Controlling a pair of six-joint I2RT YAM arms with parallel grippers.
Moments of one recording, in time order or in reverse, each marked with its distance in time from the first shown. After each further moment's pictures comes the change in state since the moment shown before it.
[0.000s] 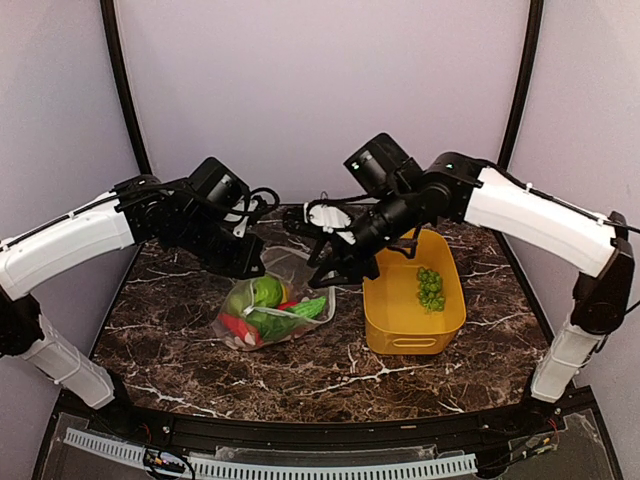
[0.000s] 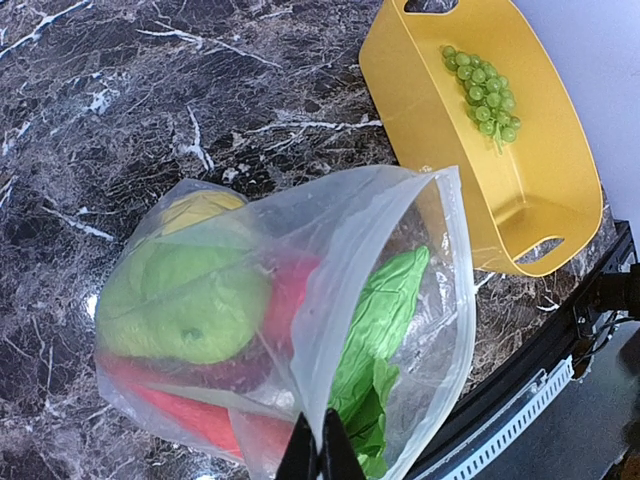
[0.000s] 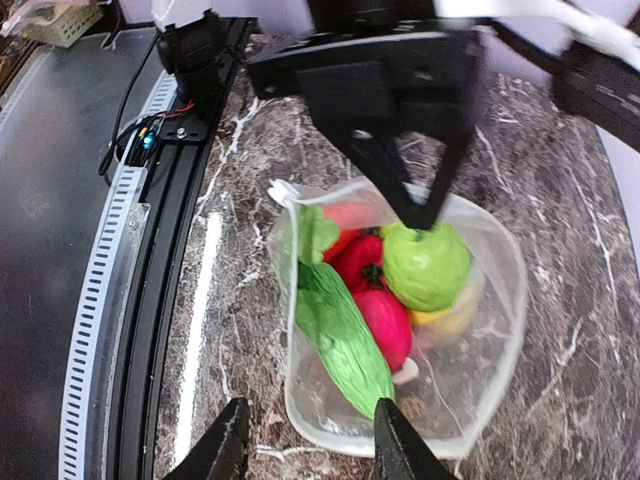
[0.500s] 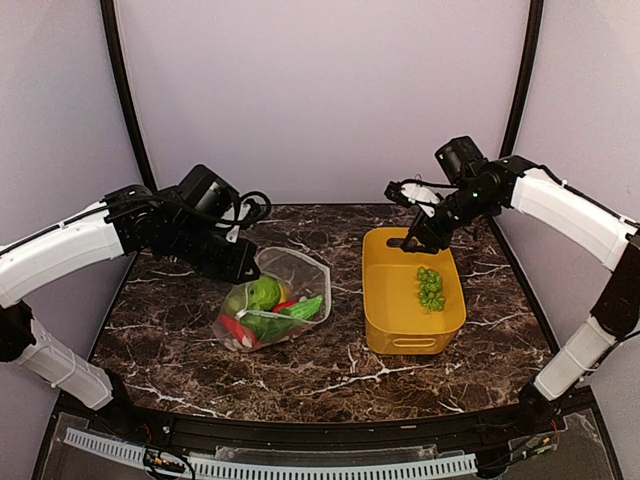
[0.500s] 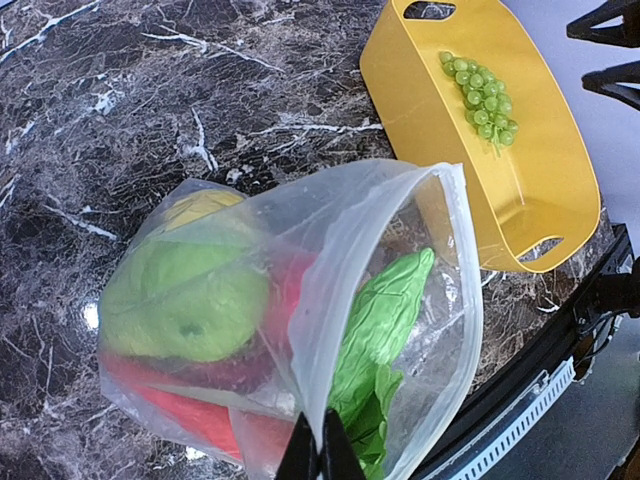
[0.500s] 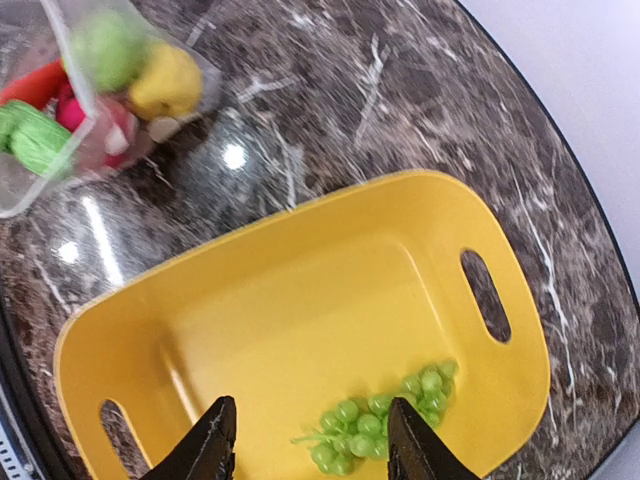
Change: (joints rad) left arm 0.000 -0.071 -0.089 0.055 -0.010 -0.001; right arm -0.476 -0.185 -0.277 -0.011 0.137 0.018
